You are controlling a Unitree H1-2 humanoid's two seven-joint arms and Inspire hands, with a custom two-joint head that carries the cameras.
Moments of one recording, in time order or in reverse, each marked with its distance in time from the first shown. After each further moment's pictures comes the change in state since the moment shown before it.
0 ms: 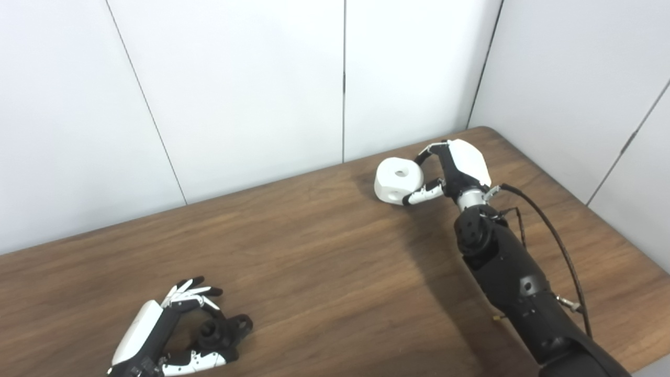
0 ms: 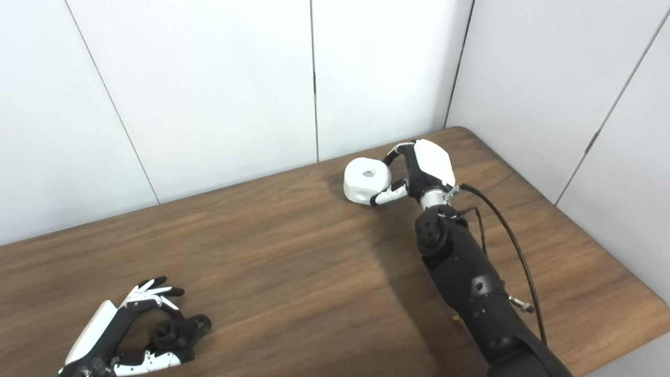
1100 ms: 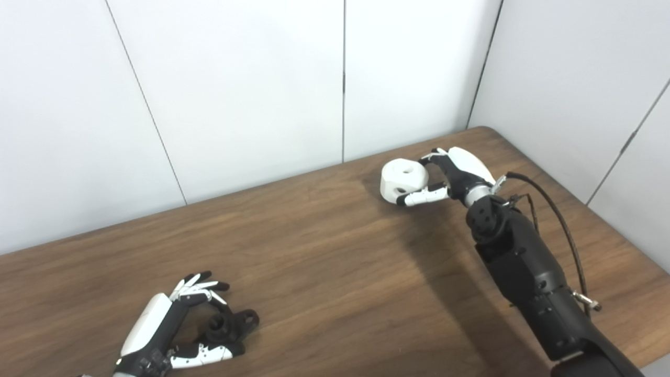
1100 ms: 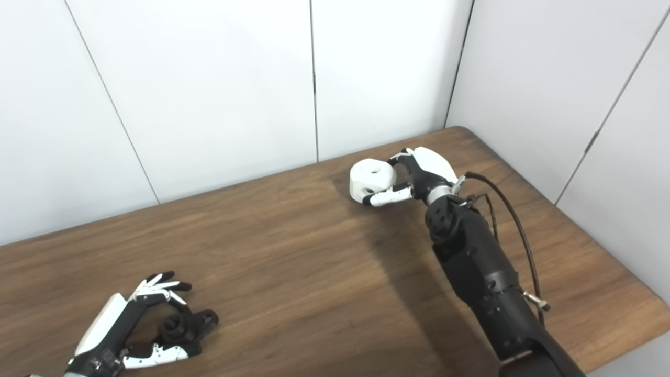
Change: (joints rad) left arm -0.031 -0.015 -0.014 0.036 0.022 -0.011 0.004; right arm 0.014 -0.034 -0.029 -0.157 -0.097 0.162 0.409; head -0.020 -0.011
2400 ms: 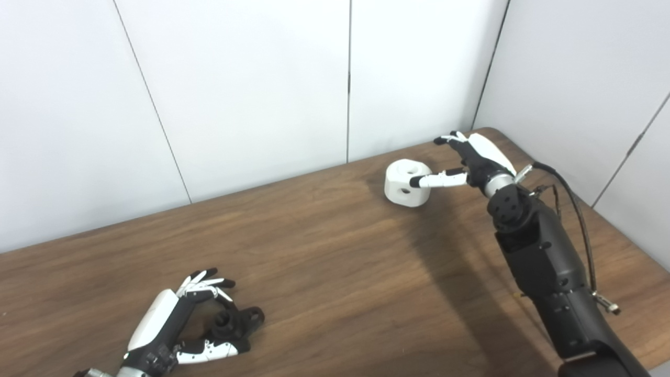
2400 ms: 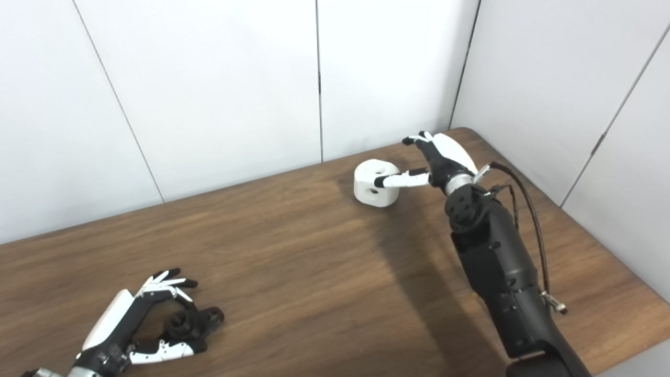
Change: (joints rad) left arm -0.011 -0.004 -0.010 0.014 0.000 -0.003 0.005; right arm 0.002 0.004 -0.107 -0.075 0.006 0.000 0.085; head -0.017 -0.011
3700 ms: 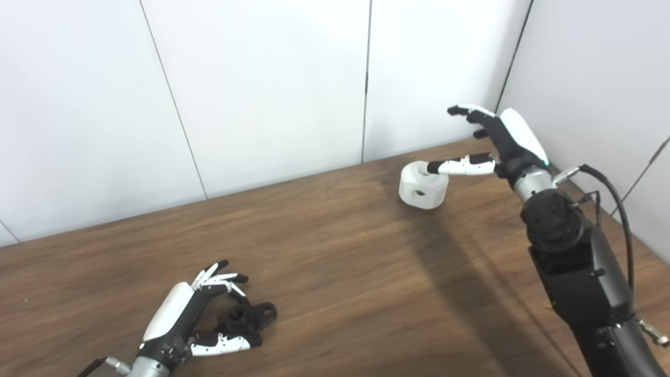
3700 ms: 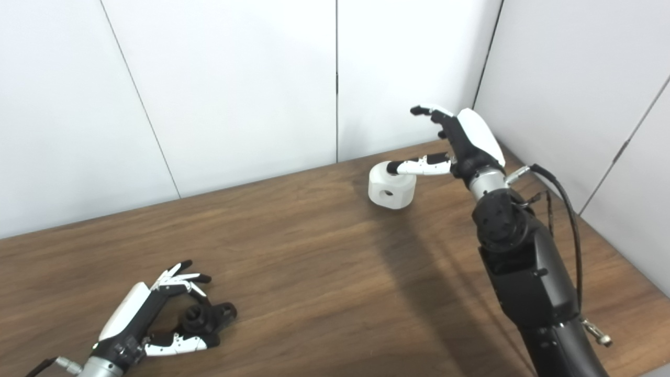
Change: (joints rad) left arm -0.006 0.000 -0.021 0.004 0.010 0.014 0.023; right arm 0.090 -0.039 -0.003 -0.269 0.200 -0.001 -0.128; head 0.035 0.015
